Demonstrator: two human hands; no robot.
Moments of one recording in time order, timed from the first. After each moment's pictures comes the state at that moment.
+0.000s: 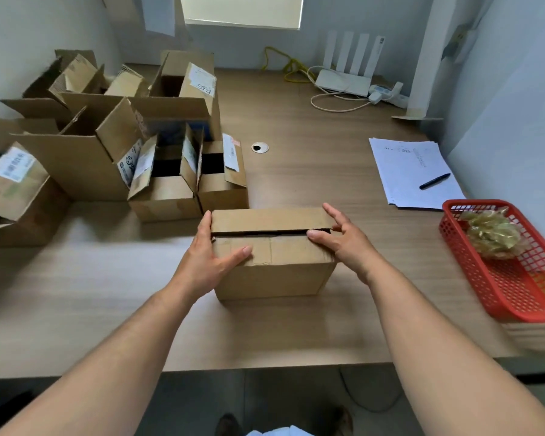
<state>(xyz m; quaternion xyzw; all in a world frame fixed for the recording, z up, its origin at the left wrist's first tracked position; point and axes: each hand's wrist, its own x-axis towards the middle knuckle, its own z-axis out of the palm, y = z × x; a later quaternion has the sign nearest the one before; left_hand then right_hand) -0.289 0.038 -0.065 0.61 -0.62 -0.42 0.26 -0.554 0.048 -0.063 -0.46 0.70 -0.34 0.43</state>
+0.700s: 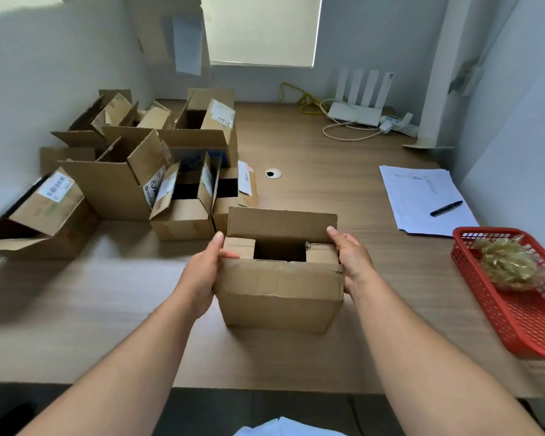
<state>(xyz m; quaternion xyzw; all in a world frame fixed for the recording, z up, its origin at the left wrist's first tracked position) -0.293 0.039 -0.043 0.61 -0.35 -0.59 0.40 -0.537 0.030 -0.058 -0.19 0.60 -0.55 0.55</state>
